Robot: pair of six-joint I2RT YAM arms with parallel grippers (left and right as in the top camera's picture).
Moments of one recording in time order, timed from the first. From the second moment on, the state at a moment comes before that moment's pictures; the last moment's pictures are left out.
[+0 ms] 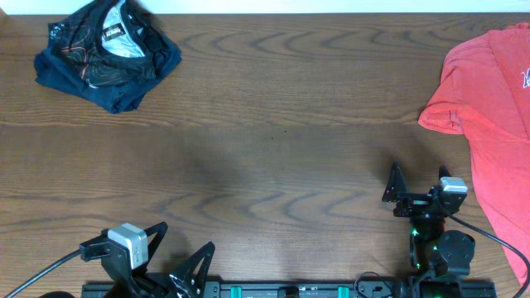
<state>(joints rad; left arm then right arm) -0.02 0.35 1.20 -1.27 0.57 -0.26 -0.04 0.01 0.01 -0.07 -0.03 0.17</state>
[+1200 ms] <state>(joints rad) -0.05 0.04 0.22 -0.28 0.05 -0.48 -0.04 0.01 0.01 -0.07 -0.03 0.17</state>
